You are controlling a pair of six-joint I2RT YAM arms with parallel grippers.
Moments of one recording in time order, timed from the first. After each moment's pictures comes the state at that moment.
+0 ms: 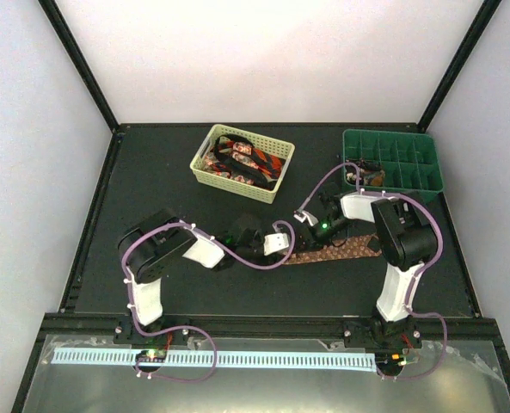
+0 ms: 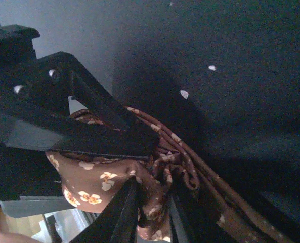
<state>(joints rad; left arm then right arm) -0.82 1.90 0.65 0.64 0.47 0.32 0.35 1.89 0.97 -0.68 -0.89 -0.06</state>
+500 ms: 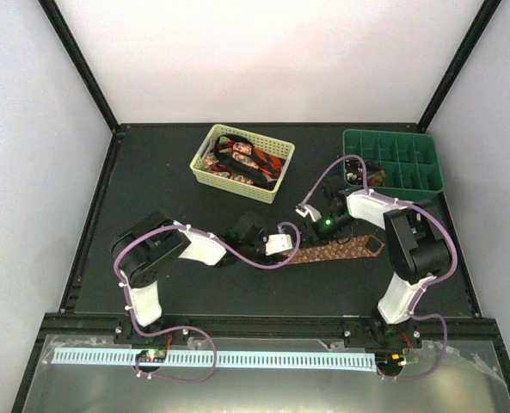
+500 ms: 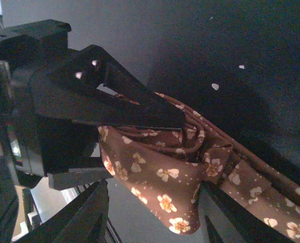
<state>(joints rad) -0.85 1.83 0.72 0.38 0.37 0.41 0.34 1.76 0.98 -0.76 -0.84 -0.12</state>
